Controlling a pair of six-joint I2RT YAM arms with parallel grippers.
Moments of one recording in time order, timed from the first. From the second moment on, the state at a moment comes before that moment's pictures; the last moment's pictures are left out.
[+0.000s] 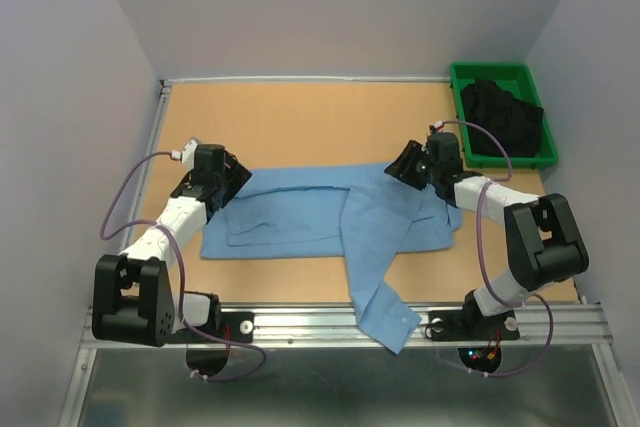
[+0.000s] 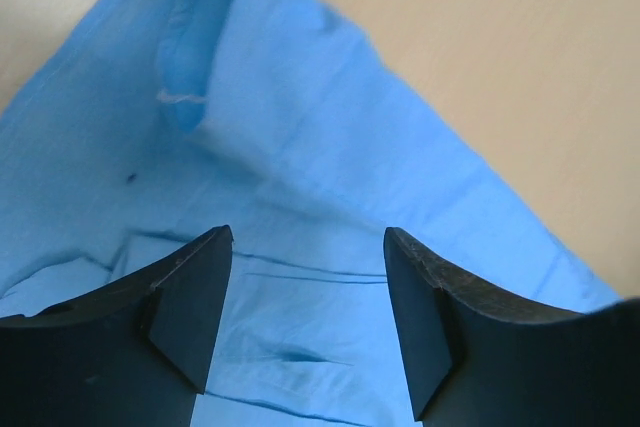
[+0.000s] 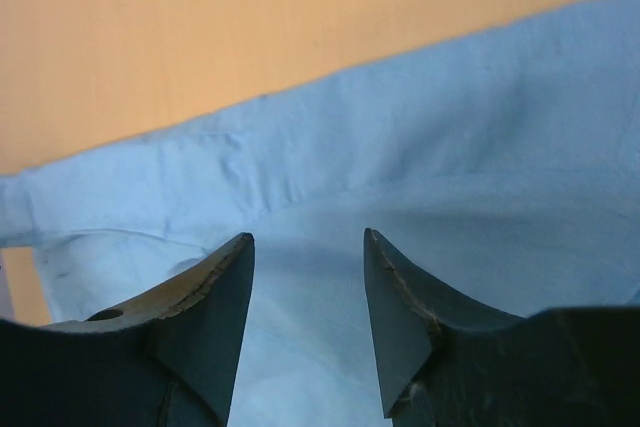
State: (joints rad) left arm -0.14 1.26 0.67 -0.23 -0.14 -0.92; right arm 0.25 1.57 0.80 0.10 -0.20 0.69
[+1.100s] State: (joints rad) left arm -0.29 1.74 0.67 0.55 -0.03 -1.13; right arm 0.13 1.92 0.76 0.74 -0.36 0.90
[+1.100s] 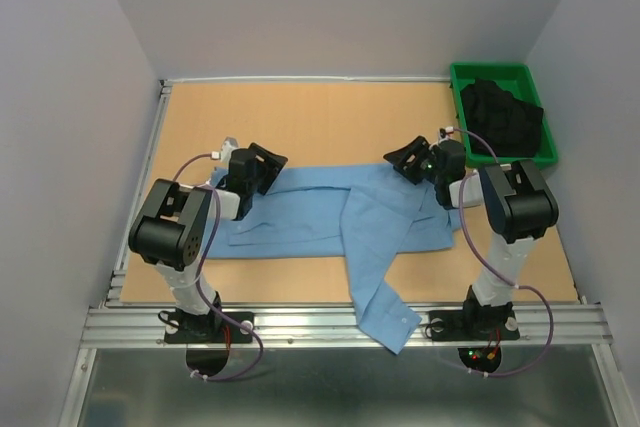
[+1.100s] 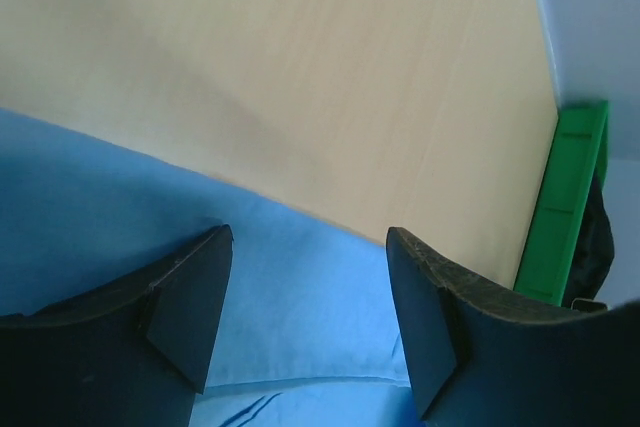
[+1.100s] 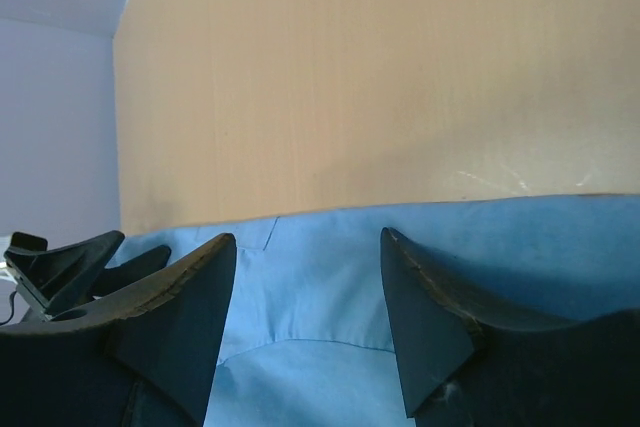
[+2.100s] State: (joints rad) left arm -0.12 1.36 0.64 0.40 0.00 -1.00; right arm 0.08 1.70 0.79 0.53 -0.46 0.82
